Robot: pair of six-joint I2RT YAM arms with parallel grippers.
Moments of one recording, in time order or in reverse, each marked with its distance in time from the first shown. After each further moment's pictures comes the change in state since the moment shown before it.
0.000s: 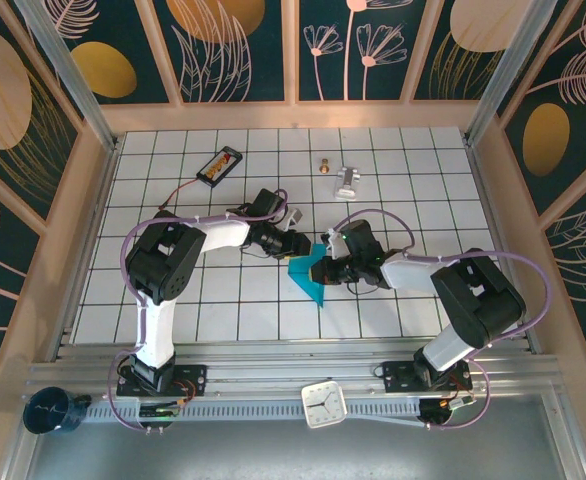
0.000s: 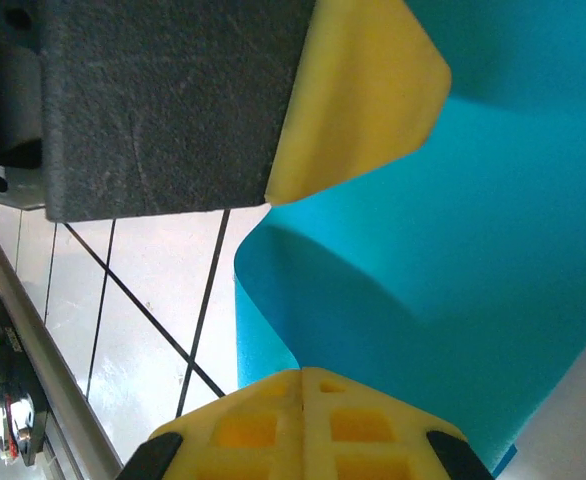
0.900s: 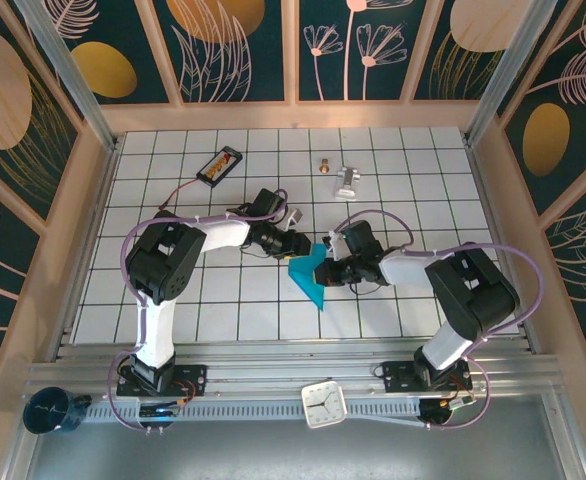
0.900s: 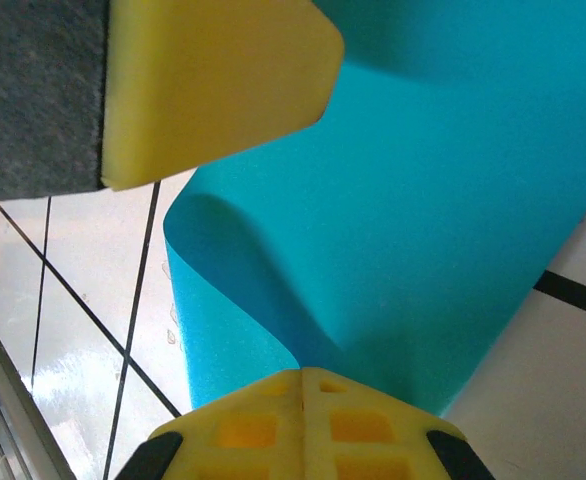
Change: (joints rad) left arm 0.000 0.001 0.003 -0.003 0.000 0.000; right arm -0.023 0.053 0.020 -0.055 0.018 -0.074
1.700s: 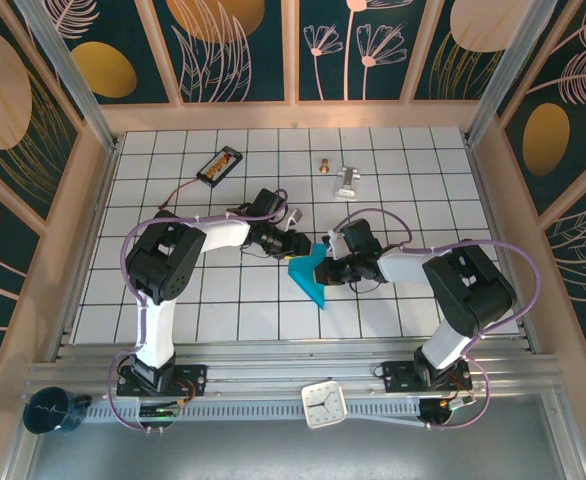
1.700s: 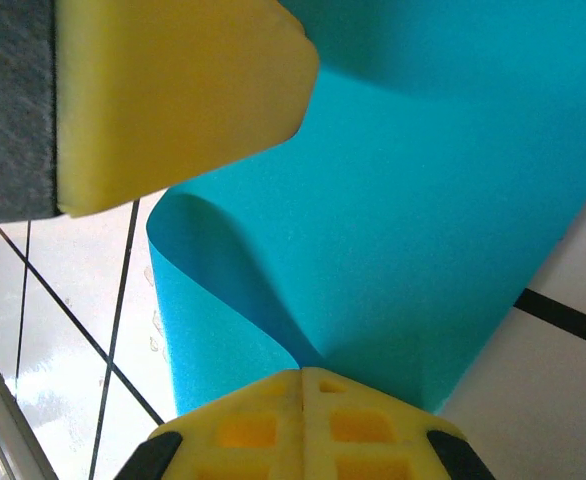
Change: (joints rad) left arm 0.000 0.000 0.000 0.000 0.000 0.000; right arm -0.005 0.022 0.021 -0.024 0.007 -0.021
